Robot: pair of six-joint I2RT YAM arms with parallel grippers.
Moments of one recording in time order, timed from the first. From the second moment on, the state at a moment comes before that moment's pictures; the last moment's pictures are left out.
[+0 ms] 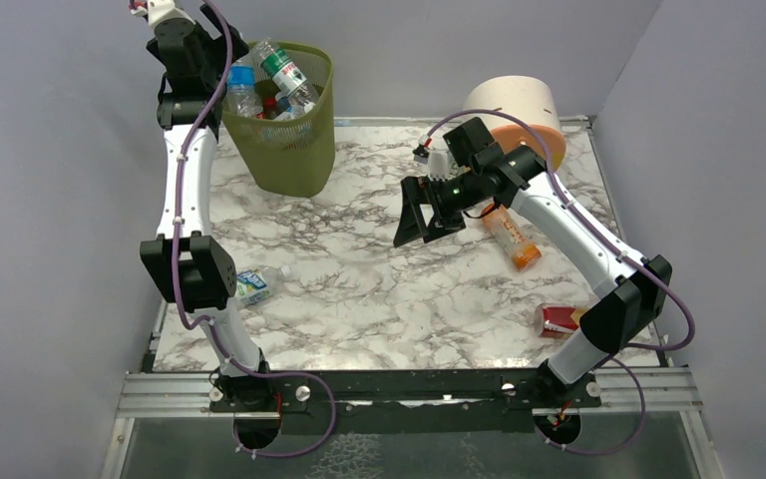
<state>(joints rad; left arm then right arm) 0.11 1.85 2.04 -0.23 -0.10 -0.43 0.61 1.62 1.66 -1.03 -0.62 0.34</state>
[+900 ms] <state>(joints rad) 0.00 1.48 1.69 -0.33 0.22 -0.78 0.53 1.74 1.75 -1.11 -0.22 0.42</state>
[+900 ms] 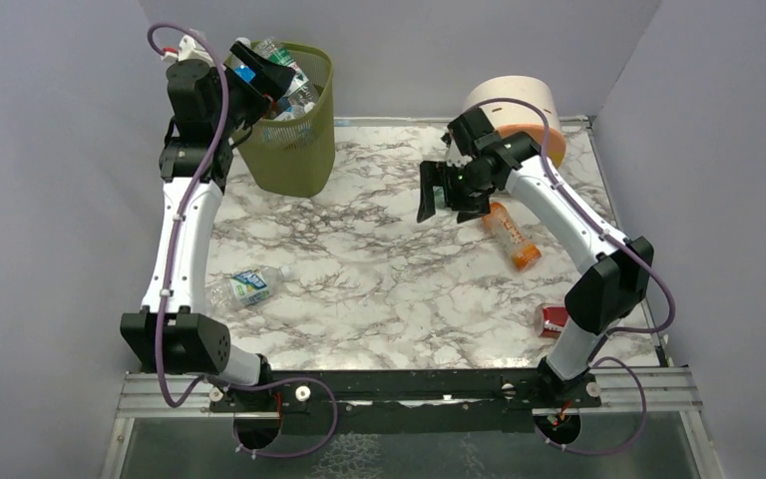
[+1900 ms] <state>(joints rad) -0.05 1.27 1.39 -0.43 0.35 -0.87 0.47 2.07 1.72 -0.68 0.29 0.64</state>
